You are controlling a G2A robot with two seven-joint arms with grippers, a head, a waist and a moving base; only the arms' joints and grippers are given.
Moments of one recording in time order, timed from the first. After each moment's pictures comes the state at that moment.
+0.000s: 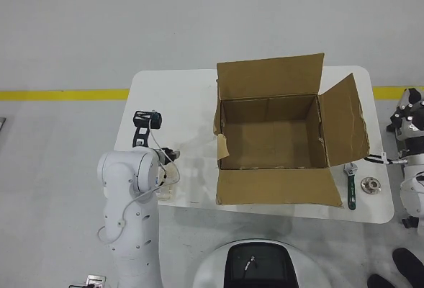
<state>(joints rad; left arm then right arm) 0.87 -1.57 -1.52 -1.79 1.62 -0.24 -1.53 -1.34 -1.11 1.72 -1.68 -1.26 -0.01 -0.20</state>
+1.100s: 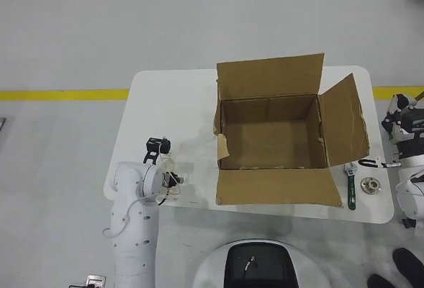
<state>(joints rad) 0.92 -1.50 -1.51 -1.59 1.53 -0.20 -1.54 -1.34 -1.12 1.71 -1.67 -1.29 -0.04 -0.16</state>
